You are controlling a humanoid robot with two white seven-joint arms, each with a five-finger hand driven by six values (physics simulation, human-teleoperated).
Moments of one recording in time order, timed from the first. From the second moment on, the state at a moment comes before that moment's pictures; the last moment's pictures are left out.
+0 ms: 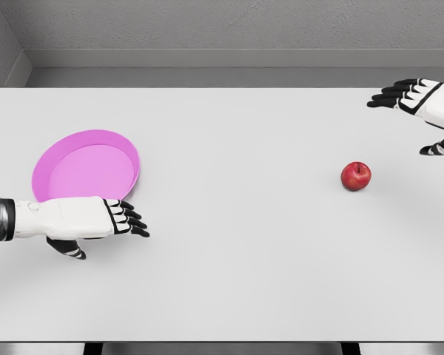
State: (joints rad) left arm -0.38 1.03 -0.63 -1.76 -0.32 -0.61 -0.58; right arm -0.34 -1.04 0.16 -1.63 0.20 -0.61 0.50
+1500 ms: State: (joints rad) left arm -0.38 1.02 -0.63 -1.76 -0.32 -0.61 -0.58; right arm -0.34 -0.93 0.31 -1.53 0.01 -0.61 0.61
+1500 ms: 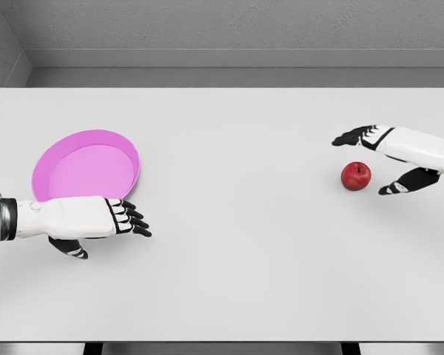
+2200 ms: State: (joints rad) left arm -0.38 1.02 -0.63 -1.76 -0.32 -0.61 -0.58; right arm -0.36 -0.88 0.35 -1.44 0.01 -0.61 0.61
